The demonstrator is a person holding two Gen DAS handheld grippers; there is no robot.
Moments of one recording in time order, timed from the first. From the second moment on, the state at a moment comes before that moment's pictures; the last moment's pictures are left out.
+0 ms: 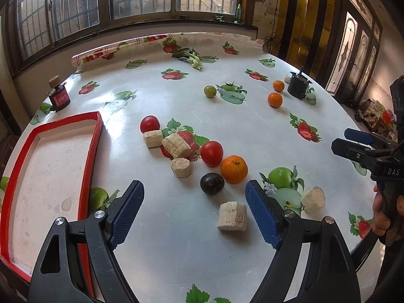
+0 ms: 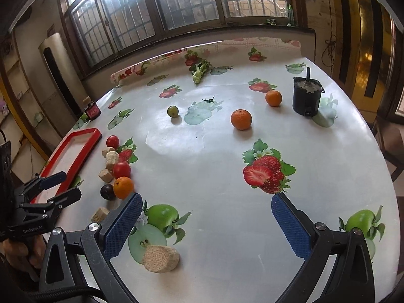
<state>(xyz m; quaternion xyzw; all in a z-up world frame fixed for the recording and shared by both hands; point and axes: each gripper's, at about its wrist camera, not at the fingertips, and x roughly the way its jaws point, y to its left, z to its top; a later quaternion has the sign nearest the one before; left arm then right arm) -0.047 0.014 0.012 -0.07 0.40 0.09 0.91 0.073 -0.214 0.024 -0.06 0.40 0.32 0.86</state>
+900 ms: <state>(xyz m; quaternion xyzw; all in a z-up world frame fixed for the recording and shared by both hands) -0.111 0.000 0.031 -0.01 0.36 0.18 0.91 -0.032 -0.192 0.044 -0.15 0.35 0.36 0.85</state>
